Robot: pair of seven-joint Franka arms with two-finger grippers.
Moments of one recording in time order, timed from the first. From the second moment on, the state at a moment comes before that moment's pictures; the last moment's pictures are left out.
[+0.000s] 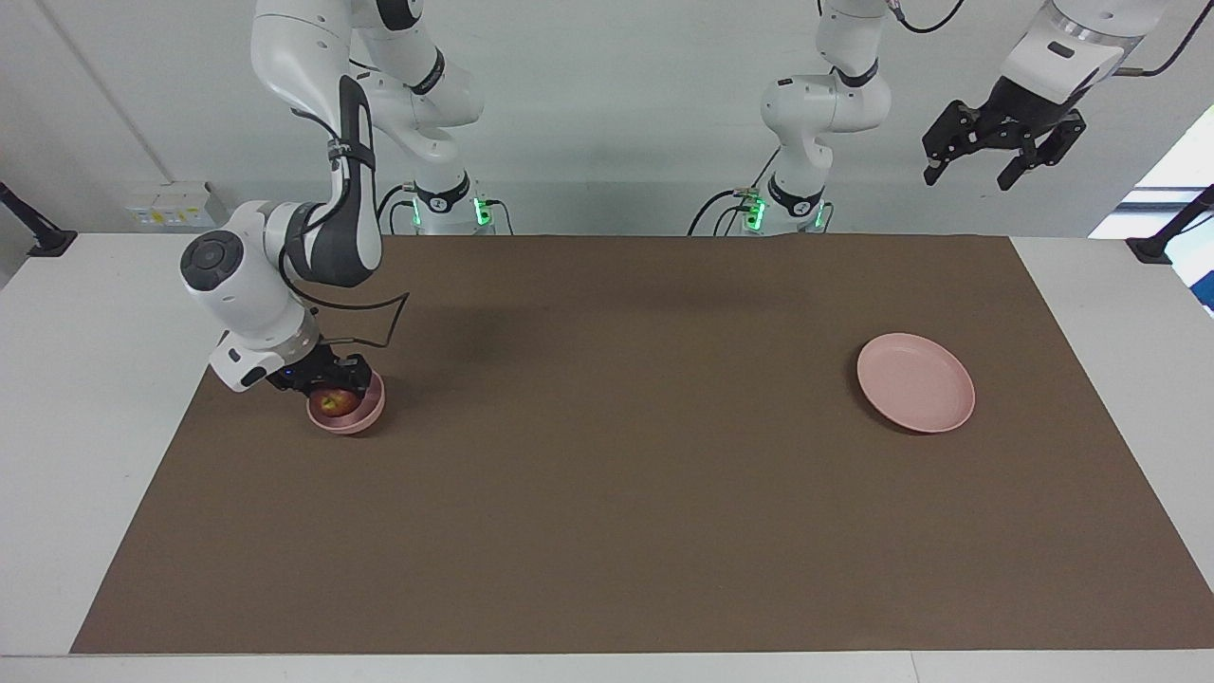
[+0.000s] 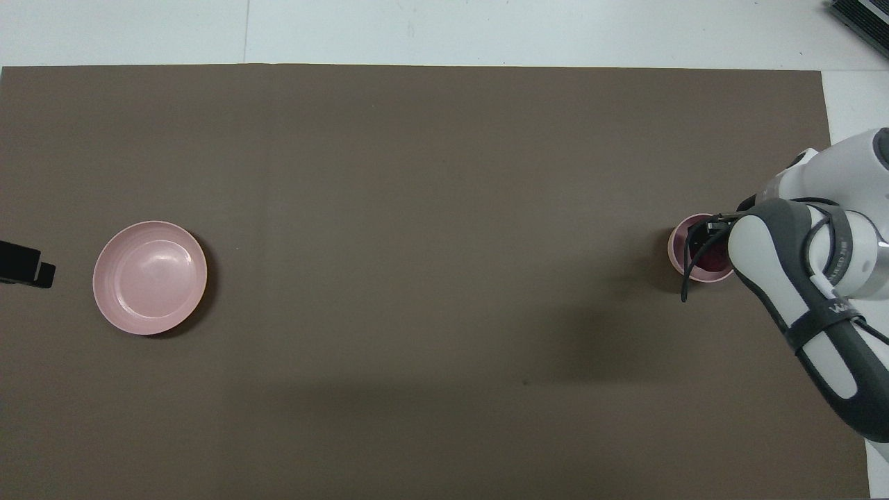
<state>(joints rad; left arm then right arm) -0.03 -0.03 -0.03 -1.36 -0.04 1.25 0.04 0.02 0.27 -0.14 -1.90 0.05 2.08 -0.16</state>
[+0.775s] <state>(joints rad) -0.02 -0.03 -0.02 -1.36 -0.03 1.25 0.04 0.02 0.30 -0.14 -1.90 0.05 2.10 -0.16</state>
